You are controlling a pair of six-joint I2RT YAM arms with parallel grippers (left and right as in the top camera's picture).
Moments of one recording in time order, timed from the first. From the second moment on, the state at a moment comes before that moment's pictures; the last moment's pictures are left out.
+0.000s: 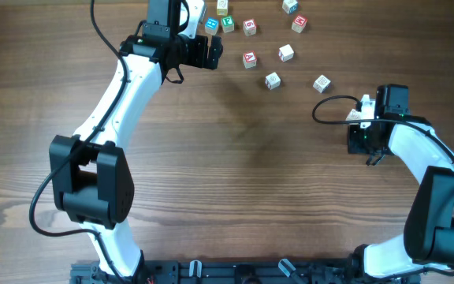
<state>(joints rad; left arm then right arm) -0.24 1.97 1.66 -0.54 0.23 -0.02 -0.15 1.69 0.88 -0.52 0.00 -0.12</state>
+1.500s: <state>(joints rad) -0.24 1.97 1.66 -0.54 0.23 -0.02 -0.27 1.74 1.02 -0.52 0.07 0.13</state>
